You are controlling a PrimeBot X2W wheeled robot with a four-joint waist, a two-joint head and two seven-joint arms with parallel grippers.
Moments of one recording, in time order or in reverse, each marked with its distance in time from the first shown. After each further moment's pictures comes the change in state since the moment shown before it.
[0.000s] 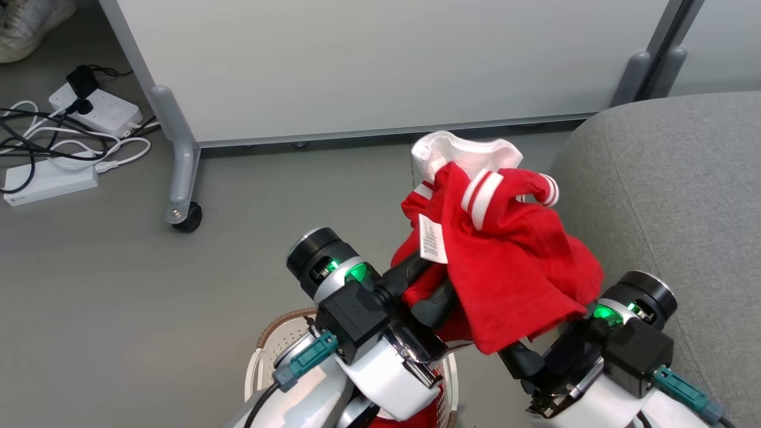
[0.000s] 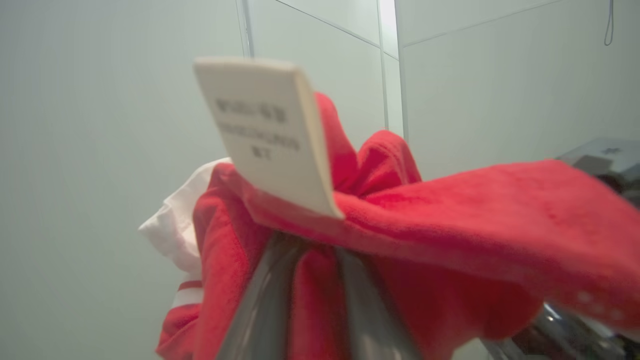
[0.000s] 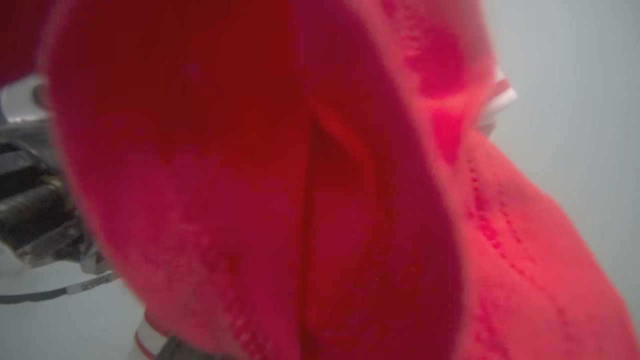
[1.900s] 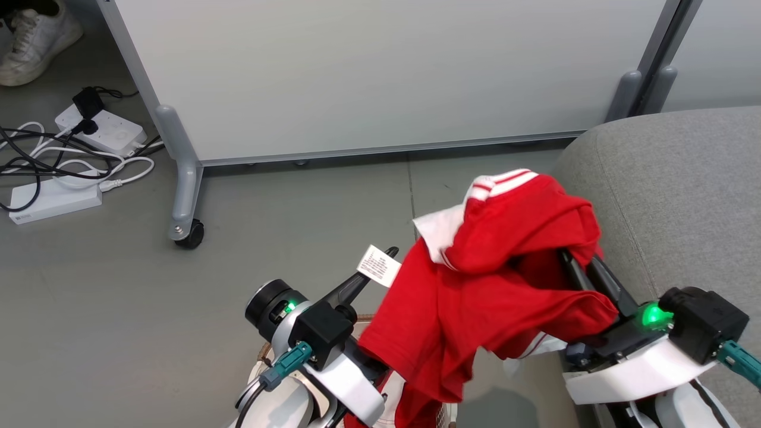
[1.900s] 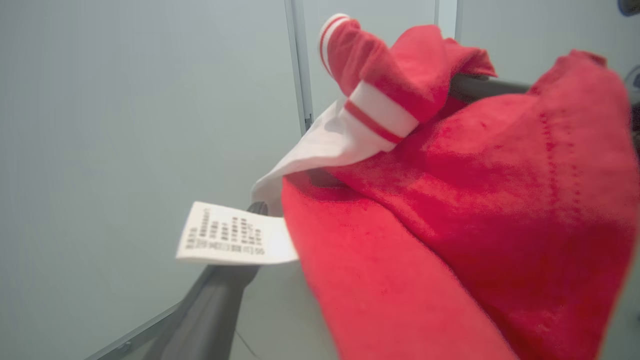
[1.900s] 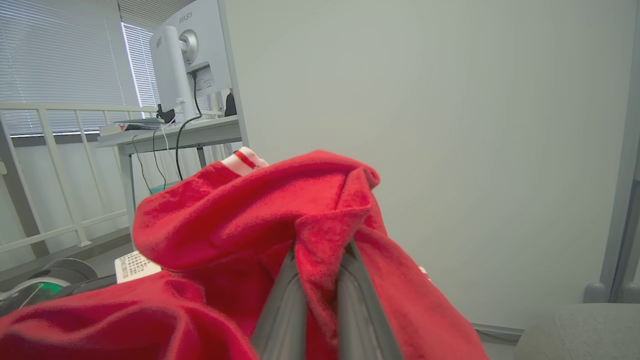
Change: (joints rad) left arm 0.090 0.037 0.054 0.223 0.037 0.000 0.000; right arm 0.078 0.131 -0.243 0.076 0.133 0.000 0.000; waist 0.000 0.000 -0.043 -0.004
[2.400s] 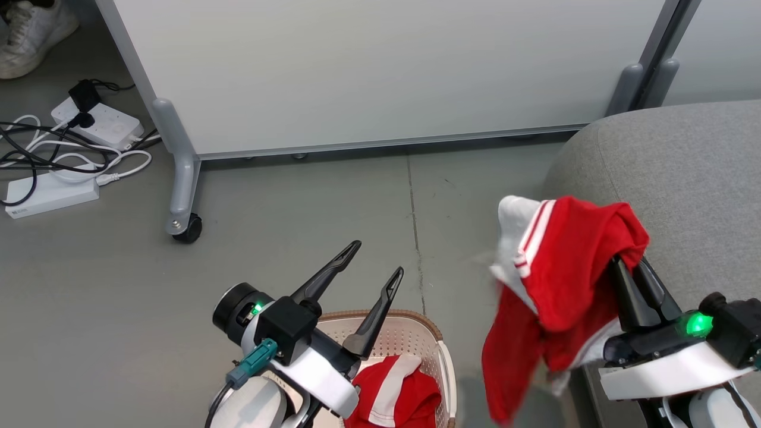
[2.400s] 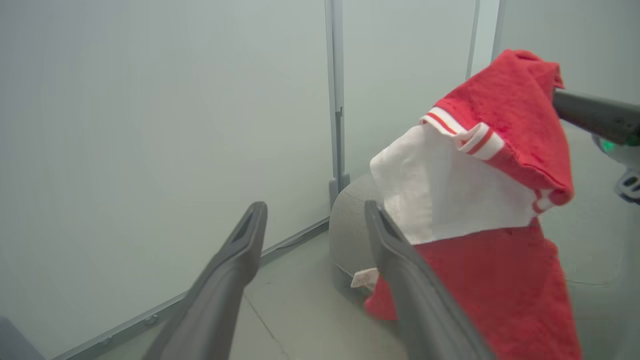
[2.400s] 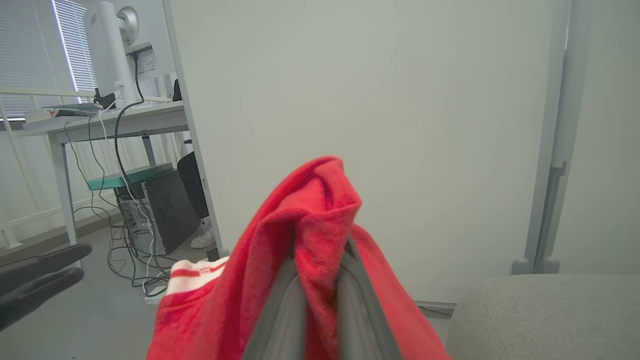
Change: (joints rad) left arm 0.039 0.016 0.096 -0.006 0.005 0.000 0.000; right arm 0.049 0.008 -0.137 0.025 -0.049 0.000 0.000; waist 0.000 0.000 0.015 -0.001
